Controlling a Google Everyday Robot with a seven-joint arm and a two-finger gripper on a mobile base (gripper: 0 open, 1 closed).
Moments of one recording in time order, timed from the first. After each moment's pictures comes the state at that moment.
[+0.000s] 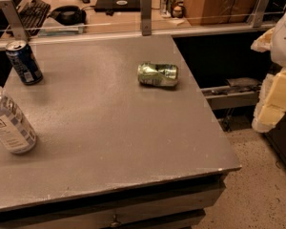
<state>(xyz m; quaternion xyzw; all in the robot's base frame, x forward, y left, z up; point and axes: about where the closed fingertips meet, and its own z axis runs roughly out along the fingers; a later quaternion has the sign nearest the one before) 0.438 -0.216 0.977 -0.60 0.78 -0.04 0.16</state>
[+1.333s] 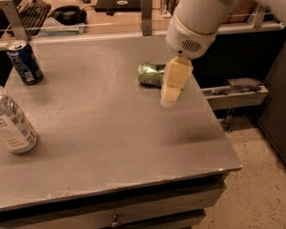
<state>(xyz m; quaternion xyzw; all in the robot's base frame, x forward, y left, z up) 0.533 -0.066 0.941 -0.66 0.73 -0.01 0.19</state>
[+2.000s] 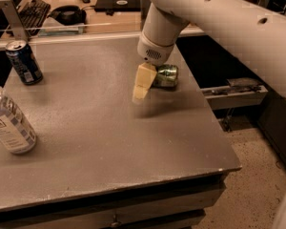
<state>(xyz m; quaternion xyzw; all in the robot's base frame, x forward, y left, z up) 0.607 -0.008 0.868 -0.63 0.76 0.04 0.16</state>
